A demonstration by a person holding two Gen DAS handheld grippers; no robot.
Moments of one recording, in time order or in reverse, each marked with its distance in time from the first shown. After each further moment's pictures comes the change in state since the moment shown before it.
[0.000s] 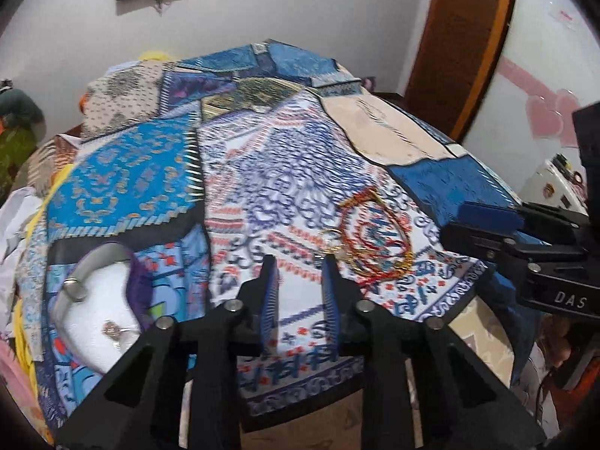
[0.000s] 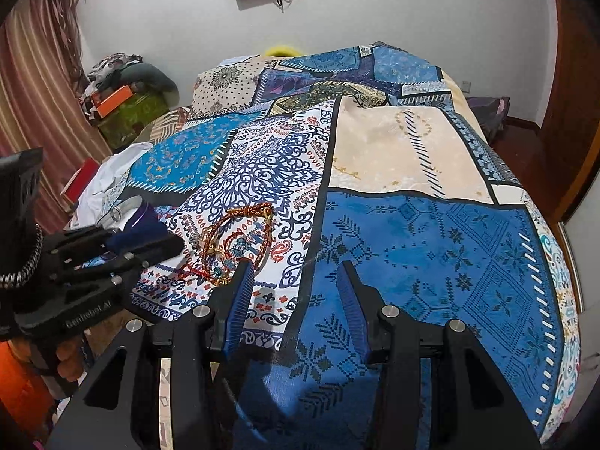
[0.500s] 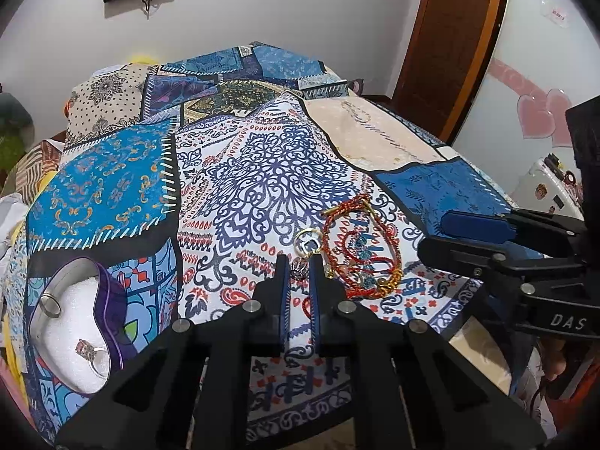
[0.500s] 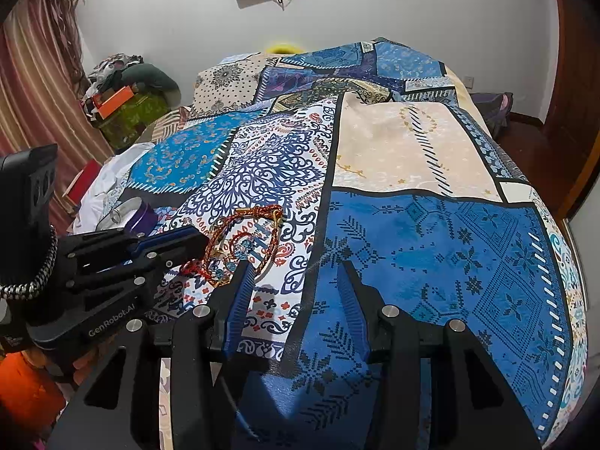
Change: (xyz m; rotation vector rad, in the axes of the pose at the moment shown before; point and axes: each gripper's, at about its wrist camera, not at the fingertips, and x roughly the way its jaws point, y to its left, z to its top) left arm 0.010 -0.010 0.007 0.002 -0.021 -0.036; right arm 0.005 -0.002 0.002 0.009 0.008 0.018
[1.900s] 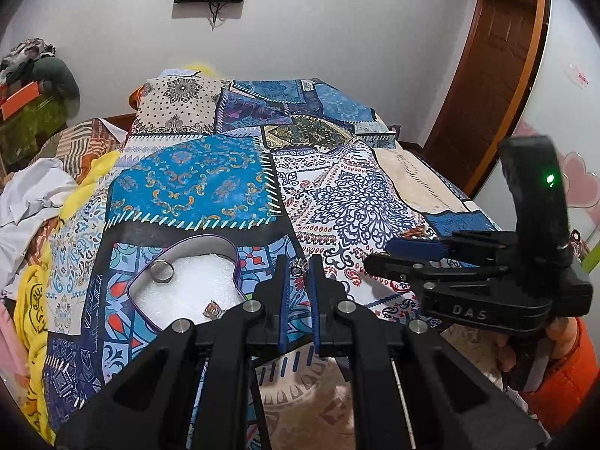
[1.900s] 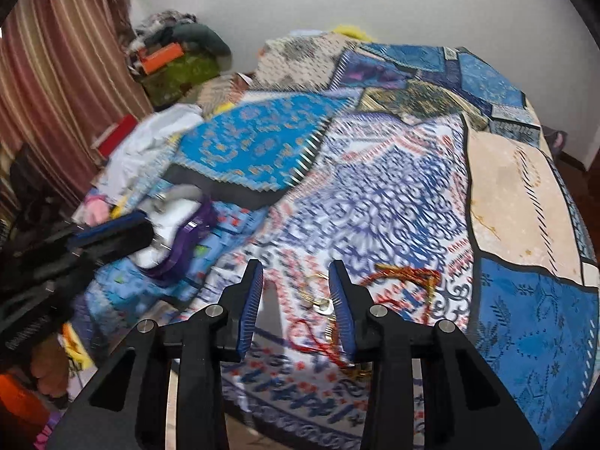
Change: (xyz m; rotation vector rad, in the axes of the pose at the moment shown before) left arm -0.078 0.073 -0.025 -0.175 -0.134 0.073; right arm 0.058 0.080 0.029 -0.193 0.097 0.088
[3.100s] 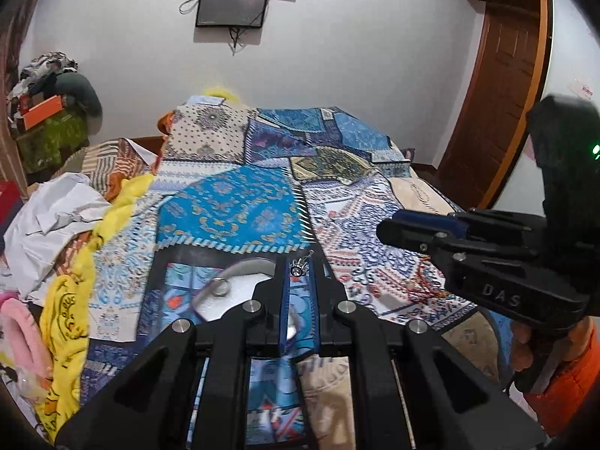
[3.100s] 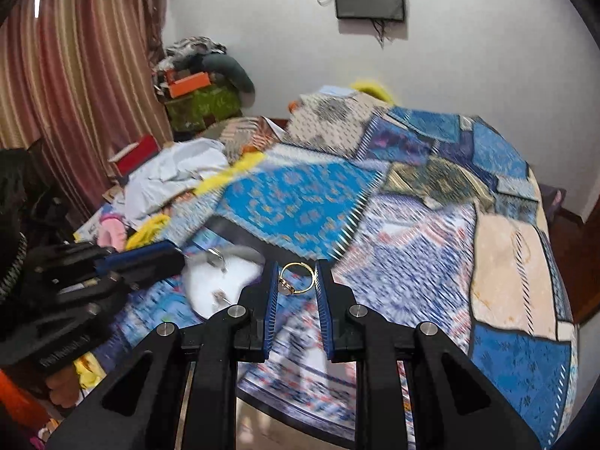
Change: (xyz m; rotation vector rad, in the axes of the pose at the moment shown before) left arm -0.058 0.023 0.012 -0.007 -0.098 0.080; right arm -0.048 0.063 0.035 -0.116 -0.193 0.016
